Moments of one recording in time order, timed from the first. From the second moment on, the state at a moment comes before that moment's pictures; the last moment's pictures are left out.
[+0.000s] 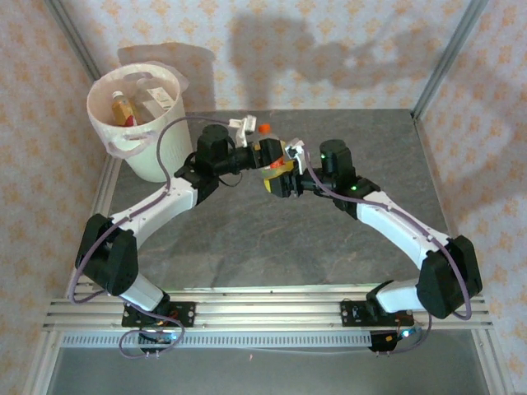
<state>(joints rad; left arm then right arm) -0.48 1.54 1.15 0.19 0.57 -0.83 0.52 1.35 1.00 -0.06 -0.64 0.14</state>
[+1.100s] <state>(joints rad) -0.34 1.42 1.51 -0.36 0.09 -0.51 0.52 1.19 1.03 -0.15 -0.25 0.04</state>
